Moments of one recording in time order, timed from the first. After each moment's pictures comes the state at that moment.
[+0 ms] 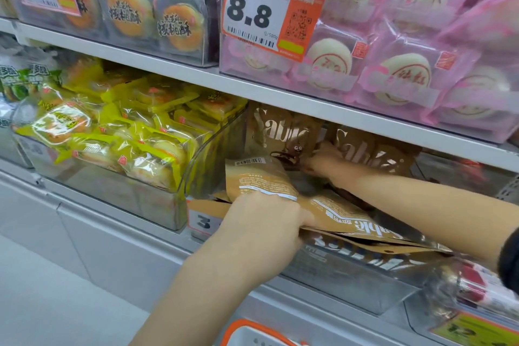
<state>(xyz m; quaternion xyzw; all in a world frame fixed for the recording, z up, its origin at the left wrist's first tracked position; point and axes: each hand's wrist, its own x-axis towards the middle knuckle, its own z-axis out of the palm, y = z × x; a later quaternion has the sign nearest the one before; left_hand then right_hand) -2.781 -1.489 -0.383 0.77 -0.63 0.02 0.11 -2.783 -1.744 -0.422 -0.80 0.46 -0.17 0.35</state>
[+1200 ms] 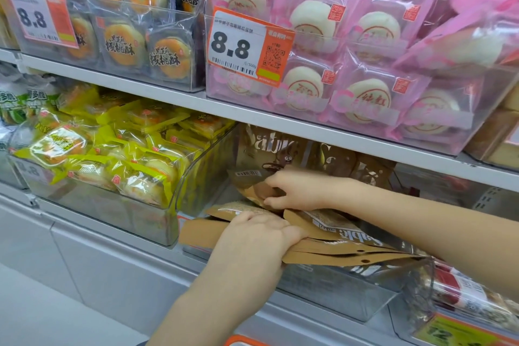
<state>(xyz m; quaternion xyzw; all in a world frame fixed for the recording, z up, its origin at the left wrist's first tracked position) -2.793 -1.484 -0.404 0.70 -0.67 0.07 0.22 -2.816 -1.659 -0.365 -0.99 0.08 0.07 0.03</state>
